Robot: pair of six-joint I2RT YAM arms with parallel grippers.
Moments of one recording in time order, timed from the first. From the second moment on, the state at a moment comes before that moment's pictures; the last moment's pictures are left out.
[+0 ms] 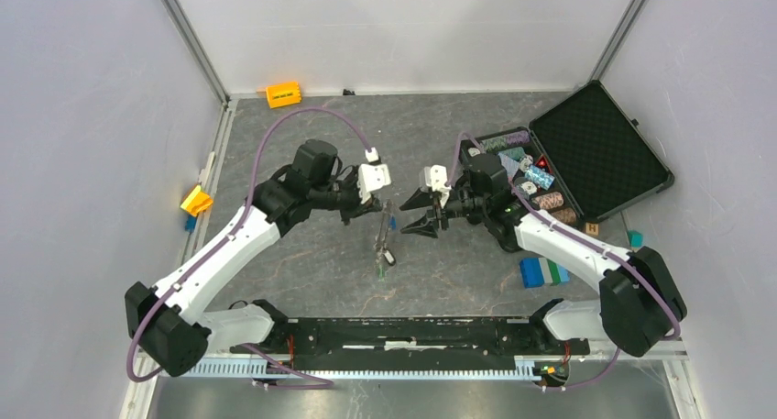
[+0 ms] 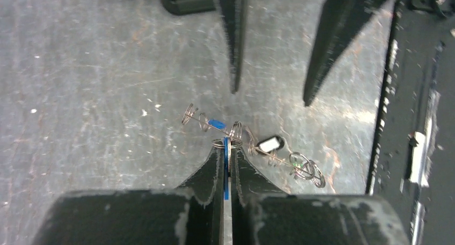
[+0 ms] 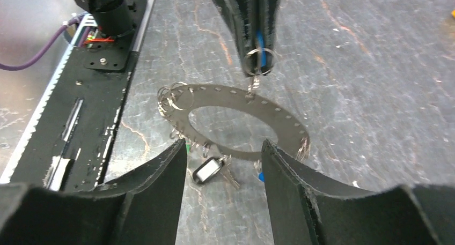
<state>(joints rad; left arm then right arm) -0.60 1.15 1.05 -0.57 0.58 0.56 0.61 1.32 0.77 0.20 -0.98 -0.36</state>
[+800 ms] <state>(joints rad) -0.60 1.66 1.36 -0.48 0.24 0.36 0.43 1.13 0.72 0.15 -0.94 -0.40</state>
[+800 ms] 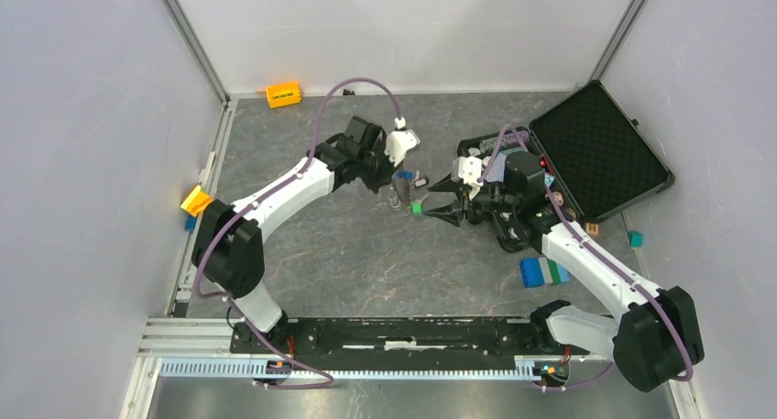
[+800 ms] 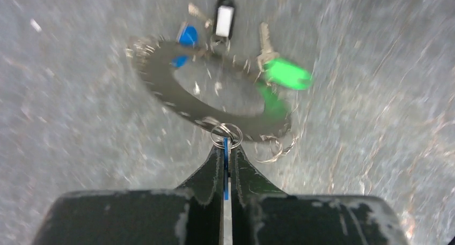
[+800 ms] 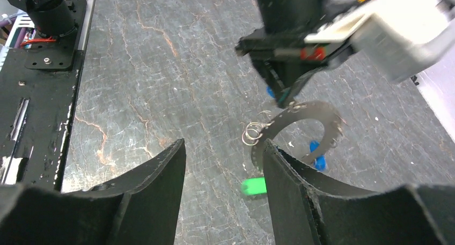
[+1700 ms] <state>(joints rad) -0.60 1.79 1.12 -0.73 0.00 0.36 0.43 1.17 0.69 0.14 -0.97 -0.42</state>
